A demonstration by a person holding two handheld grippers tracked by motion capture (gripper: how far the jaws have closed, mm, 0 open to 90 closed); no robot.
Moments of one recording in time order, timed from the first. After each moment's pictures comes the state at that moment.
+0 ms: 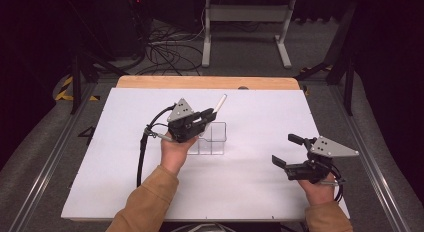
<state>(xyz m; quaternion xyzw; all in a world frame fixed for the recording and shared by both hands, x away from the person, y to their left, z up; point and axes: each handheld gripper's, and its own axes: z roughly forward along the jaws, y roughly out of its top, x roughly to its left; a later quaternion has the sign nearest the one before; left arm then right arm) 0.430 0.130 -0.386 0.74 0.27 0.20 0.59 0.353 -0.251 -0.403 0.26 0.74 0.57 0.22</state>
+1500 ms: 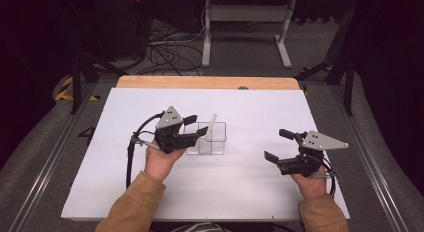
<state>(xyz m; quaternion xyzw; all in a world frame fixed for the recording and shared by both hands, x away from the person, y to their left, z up) 0.396 0.162 -0.375 0.77 0.30 0.19 0.54 0.370 -0.235 -0.402 0.24 0.75 0.58 0.20</state>
